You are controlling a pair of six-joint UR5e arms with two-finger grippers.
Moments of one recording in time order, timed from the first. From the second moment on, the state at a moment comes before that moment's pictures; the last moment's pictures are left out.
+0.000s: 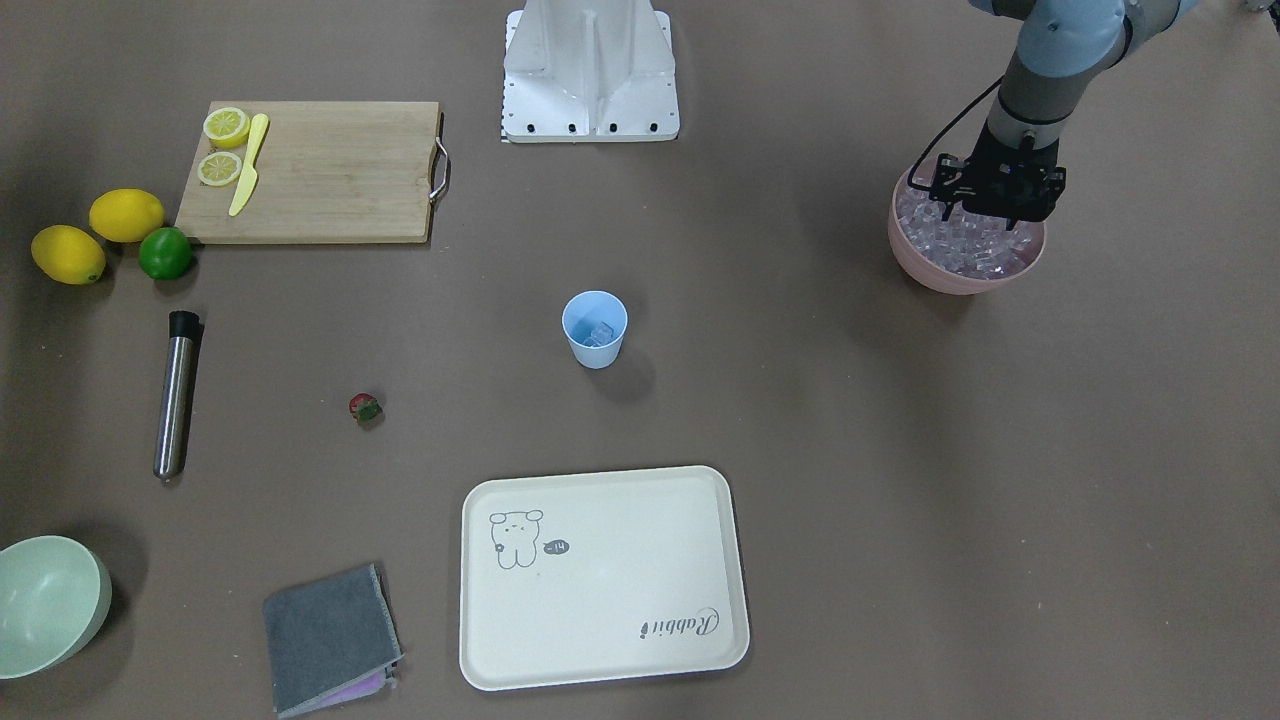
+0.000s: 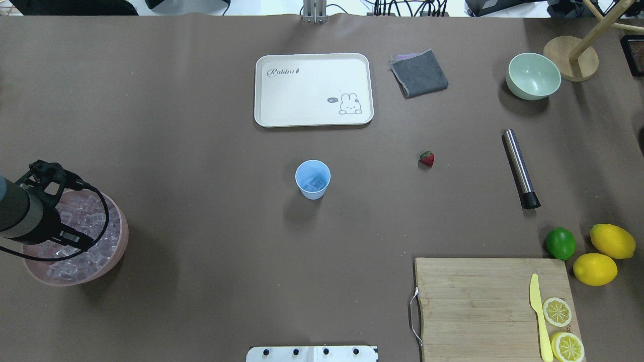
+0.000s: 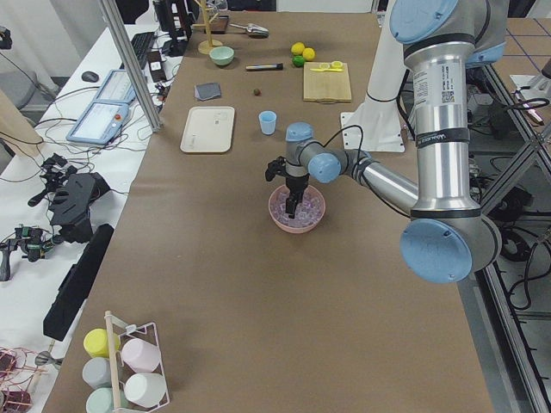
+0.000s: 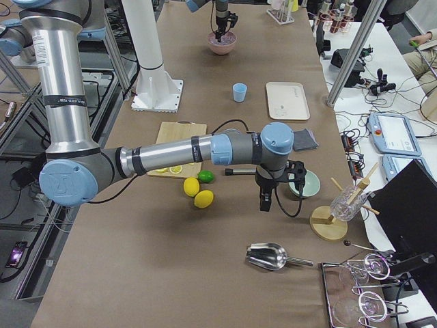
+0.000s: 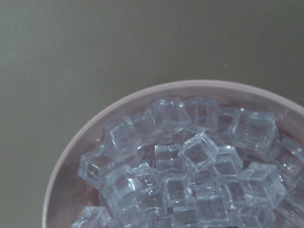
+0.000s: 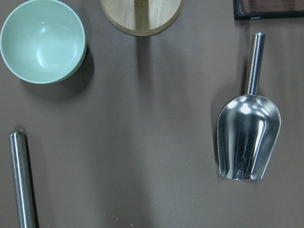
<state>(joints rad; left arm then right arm) -0.64 -1.43 -2.10 -1.70 -1.92 -0.68 1.54 -1.47 1.70 -1.70 2.35 0.15</state>
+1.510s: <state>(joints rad) -0.62 -1.41 -2.10 -1.70 -1.93 -0.66 1.54 -1.47 1.70 -1.70 2.35 0.16</state>
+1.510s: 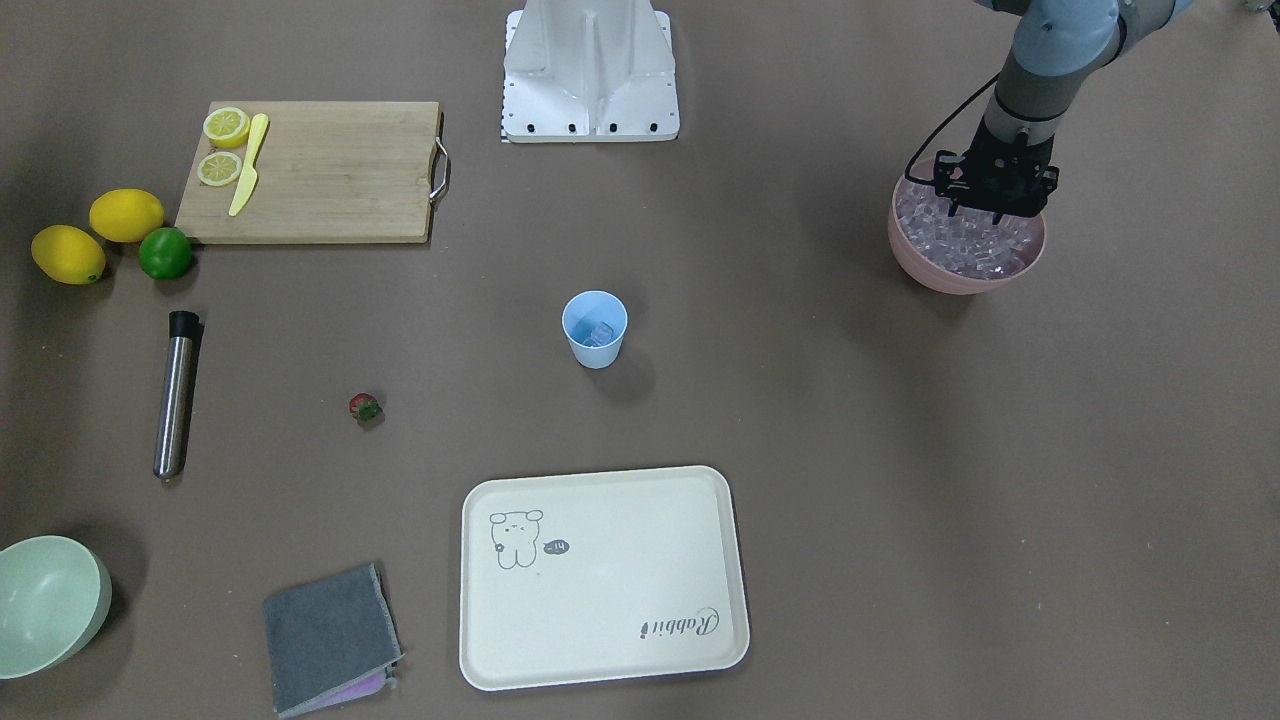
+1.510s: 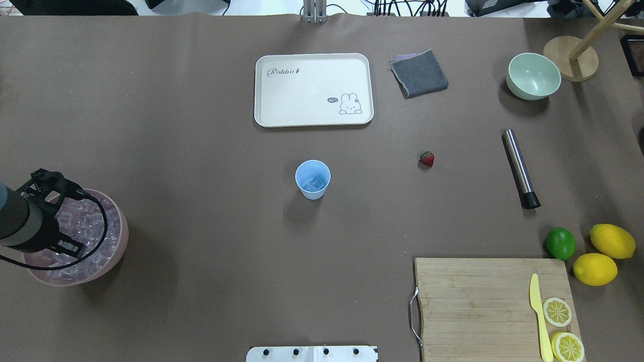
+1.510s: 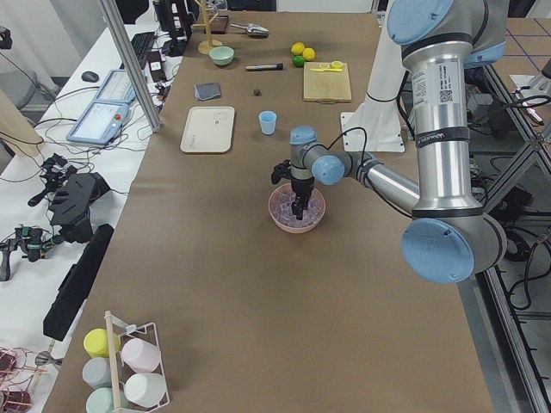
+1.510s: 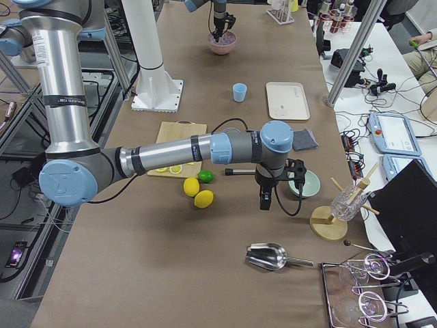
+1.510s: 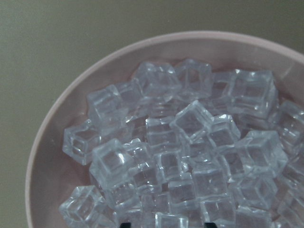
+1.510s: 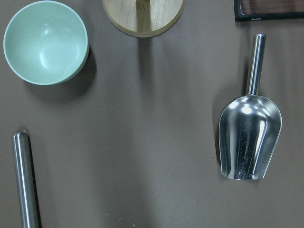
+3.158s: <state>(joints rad) -0.68 -1.40 -2.17 -1.69 -1.94 -0.66 1.54 -1.46 1.72 -1.70 2.35 0.17</state>
